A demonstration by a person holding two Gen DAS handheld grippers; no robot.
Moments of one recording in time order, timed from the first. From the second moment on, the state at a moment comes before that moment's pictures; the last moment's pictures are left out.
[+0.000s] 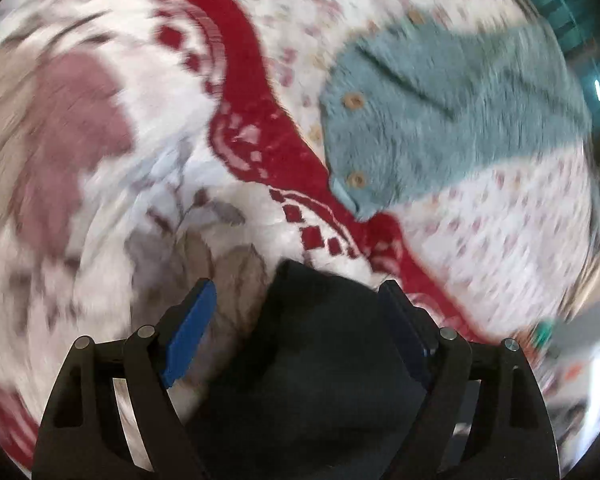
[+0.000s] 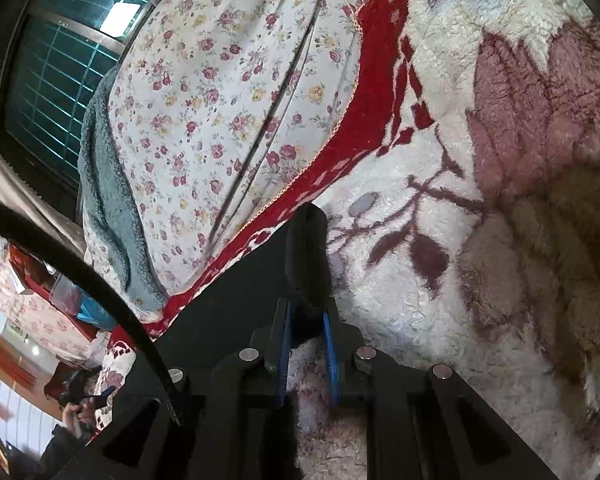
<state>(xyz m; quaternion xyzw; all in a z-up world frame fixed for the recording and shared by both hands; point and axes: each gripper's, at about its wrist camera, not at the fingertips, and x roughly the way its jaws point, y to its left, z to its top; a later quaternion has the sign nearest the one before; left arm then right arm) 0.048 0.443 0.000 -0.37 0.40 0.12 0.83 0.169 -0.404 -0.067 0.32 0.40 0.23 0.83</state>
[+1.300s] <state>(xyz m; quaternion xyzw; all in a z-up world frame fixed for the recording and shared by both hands) 0.127 0.345 -0.038 0.02 0.51 -0.06 0.86 0.170 -0.403 -0.068 0.32 0.40 0.23 0.83</state>
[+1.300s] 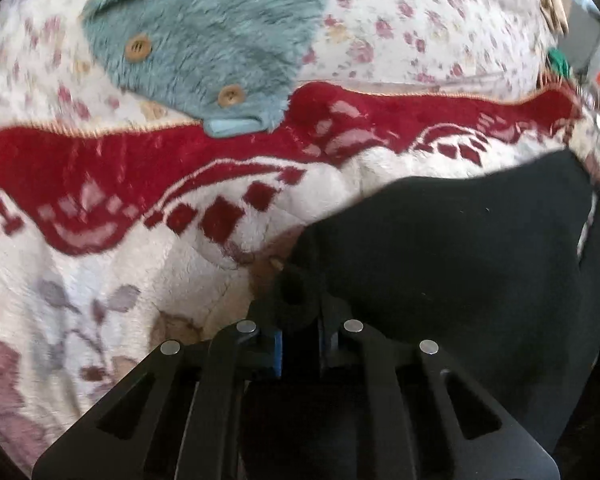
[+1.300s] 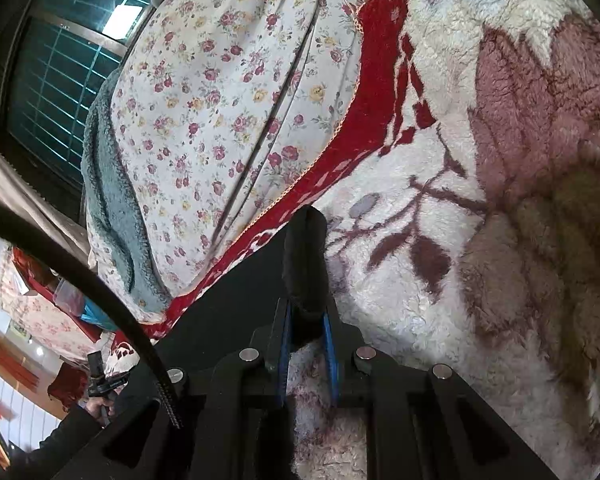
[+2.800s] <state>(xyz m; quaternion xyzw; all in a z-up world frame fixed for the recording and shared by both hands) 0.024 0.279 0.079 -0.02 0.36 0.08 0.93 0.313 -0.344 -0.049 0.26 0.58 0.24 0.73</state>
